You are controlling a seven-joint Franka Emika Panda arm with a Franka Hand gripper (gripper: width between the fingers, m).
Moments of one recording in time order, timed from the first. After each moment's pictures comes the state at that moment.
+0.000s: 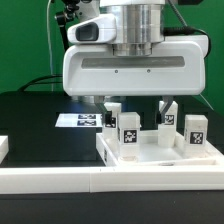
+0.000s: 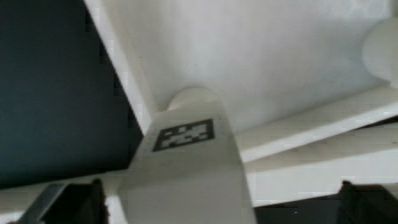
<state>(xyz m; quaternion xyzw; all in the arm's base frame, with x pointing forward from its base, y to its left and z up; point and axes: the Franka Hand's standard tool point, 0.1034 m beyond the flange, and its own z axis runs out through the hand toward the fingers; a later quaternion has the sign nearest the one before) 0.624 0.010 0.087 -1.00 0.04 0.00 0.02</state>
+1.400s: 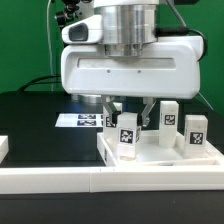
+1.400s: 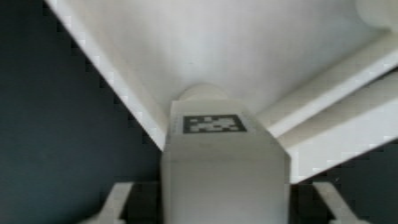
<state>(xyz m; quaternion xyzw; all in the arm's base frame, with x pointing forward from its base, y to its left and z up) 0.625 0.002 0.086 -0.96 0.27 0.01 0.04</state>
